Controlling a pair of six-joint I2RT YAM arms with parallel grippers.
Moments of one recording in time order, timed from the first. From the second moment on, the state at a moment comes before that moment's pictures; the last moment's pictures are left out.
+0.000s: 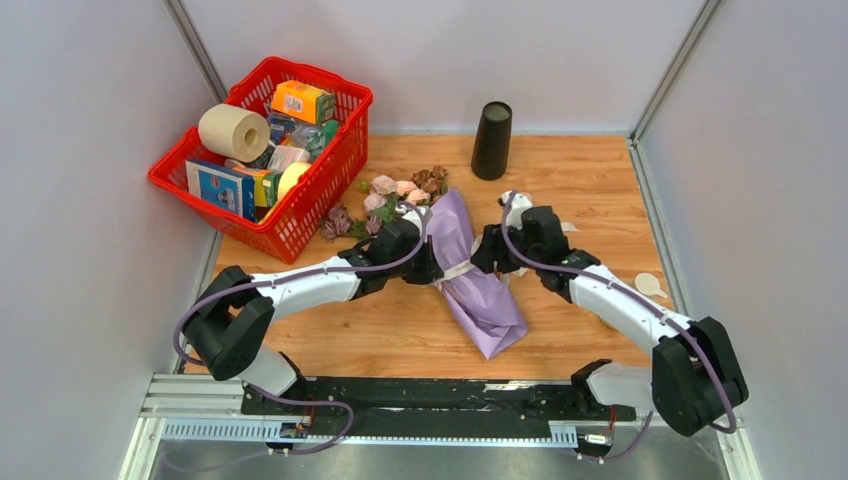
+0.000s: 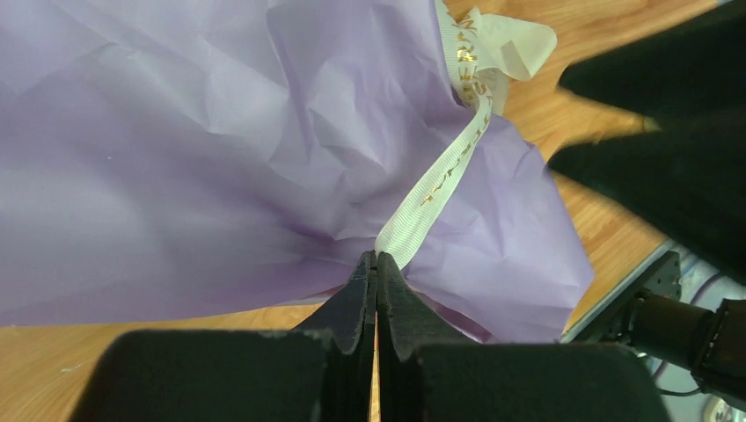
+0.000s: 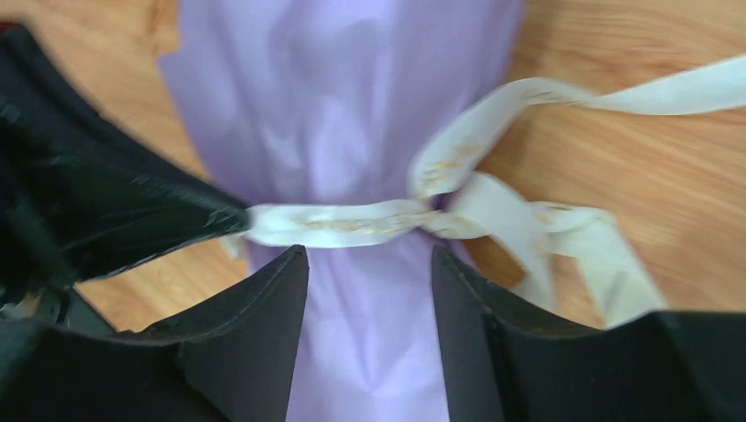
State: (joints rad) left arm -0.80 1.51 0.84 0.00 0.08 -0.67; right arm 0.43 1.24 0.71 -0.10 -0.26 0.32
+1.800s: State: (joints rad) left arm -0.75 1.47 1.04 -0.41 -0.14 -0.60; right arm 0.96 1.37 0.57 0.06 0.50 0.55
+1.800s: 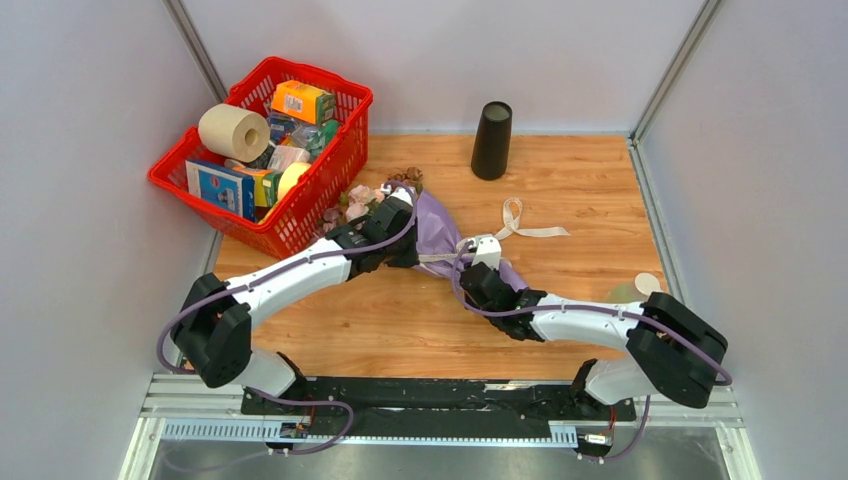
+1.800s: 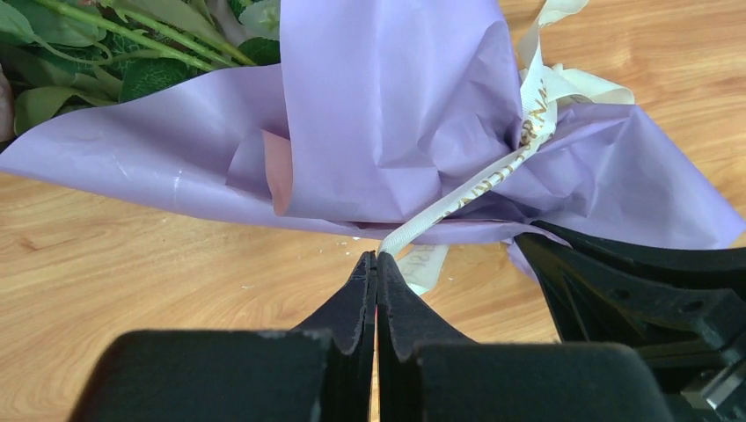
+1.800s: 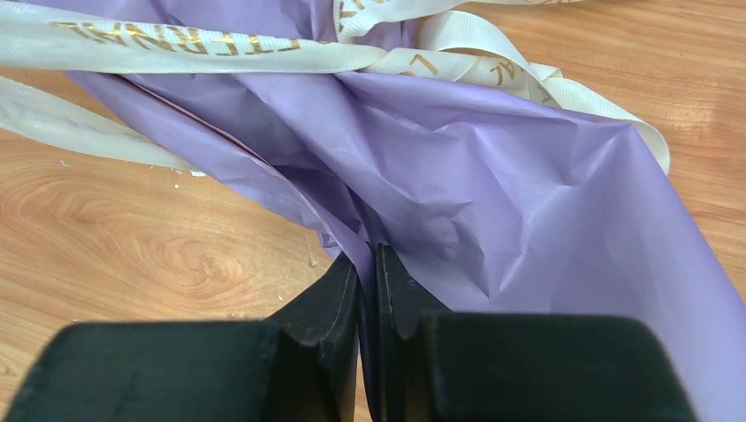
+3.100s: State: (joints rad) left arm -0.80 1.77 1.13 -0.15 0.24 -0.34; right arm 0.42 1.23 0.74 -0.10 0.06 0.54
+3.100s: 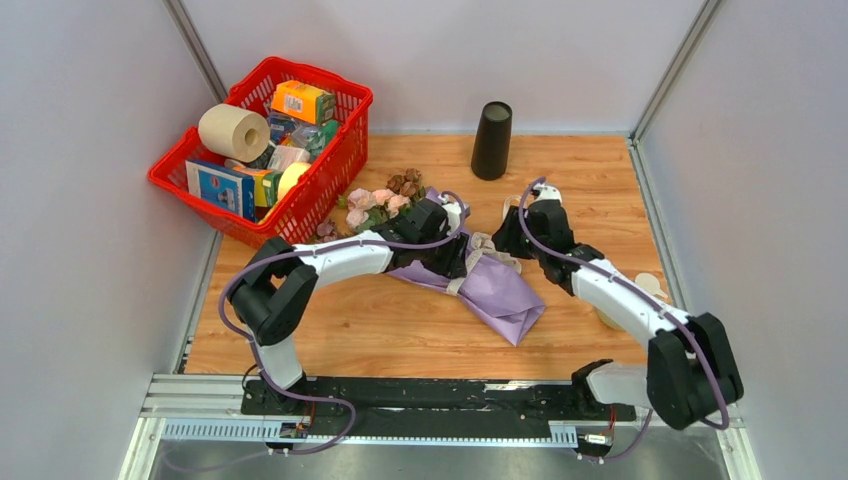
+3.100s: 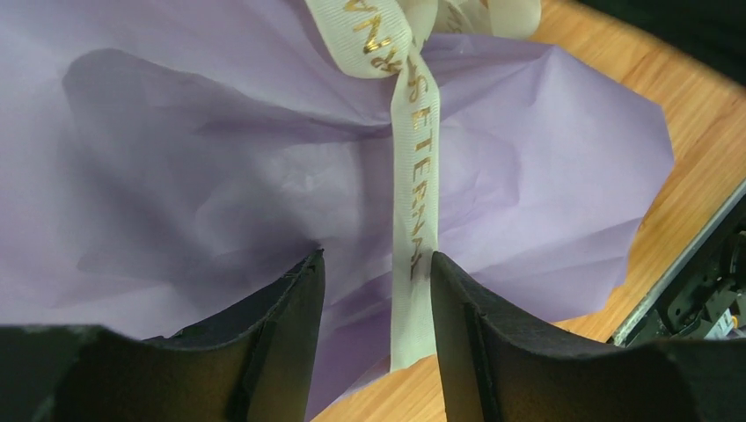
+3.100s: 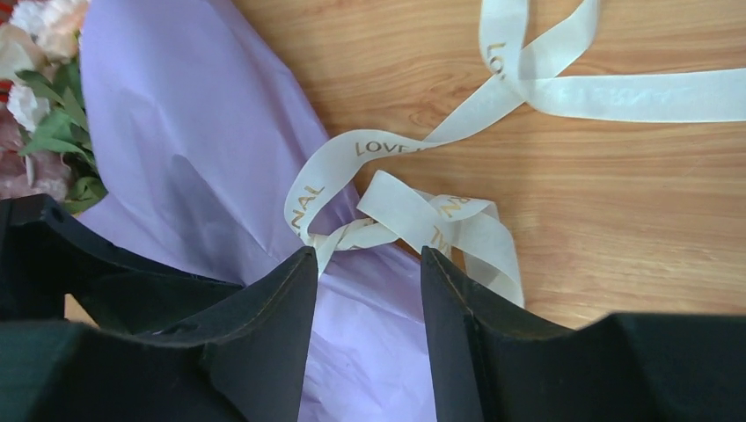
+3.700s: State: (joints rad) left arm -0.81 1.79 1.07 0.03 0.27 -0.39; right arm 0.42 1.62 0.89 0.02 -0.12 0.61
